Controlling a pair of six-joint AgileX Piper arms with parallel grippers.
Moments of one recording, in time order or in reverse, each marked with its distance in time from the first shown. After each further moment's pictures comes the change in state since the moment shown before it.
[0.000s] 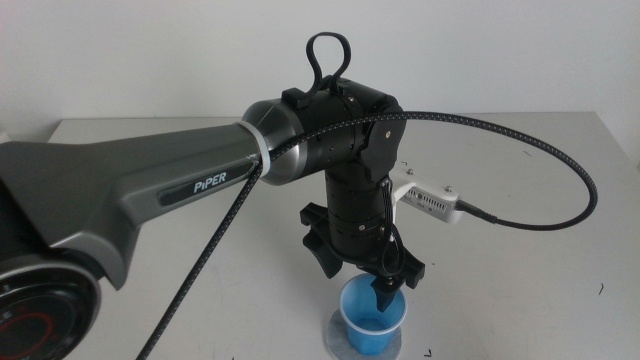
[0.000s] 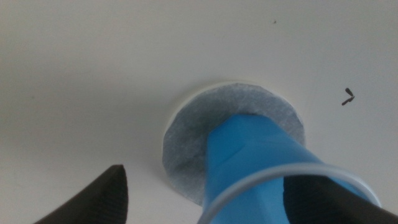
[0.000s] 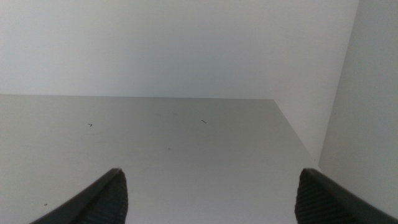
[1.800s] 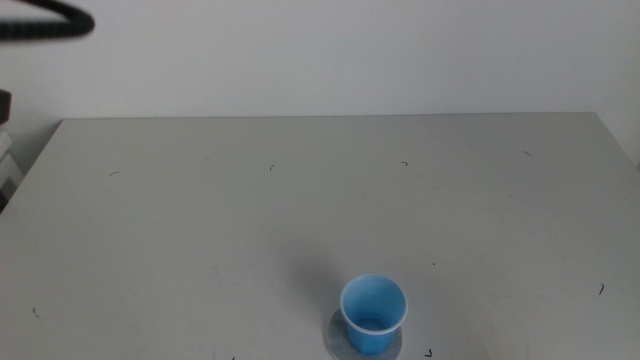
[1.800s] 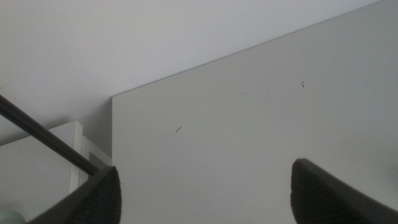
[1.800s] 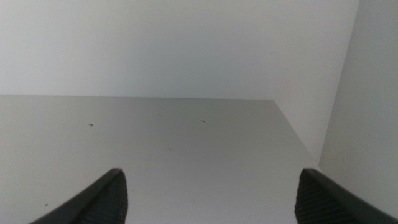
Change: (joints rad) left arm 0.672 -1.205 0.595 0.181 -0.374 0.228; right arm 0.000 0.000 0.000 0.000 0.000 0.000
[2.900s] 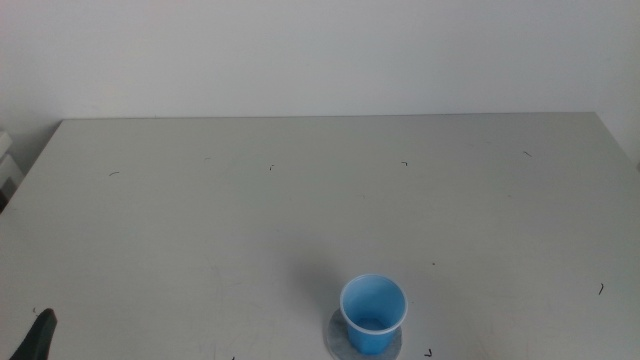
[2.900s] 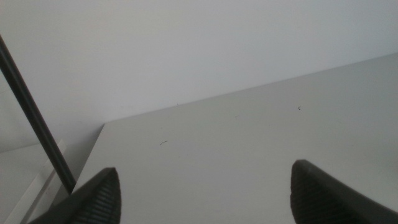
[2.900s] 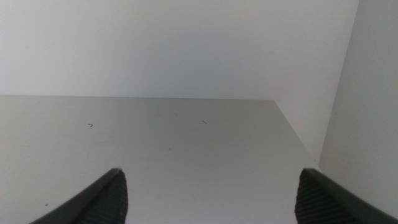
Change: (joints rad) left arm 0.038 -0.861 1.134 -0.050 -0.748 -0.057; right arm 0.000 0.000 0.000 0.000 0.000 0.000
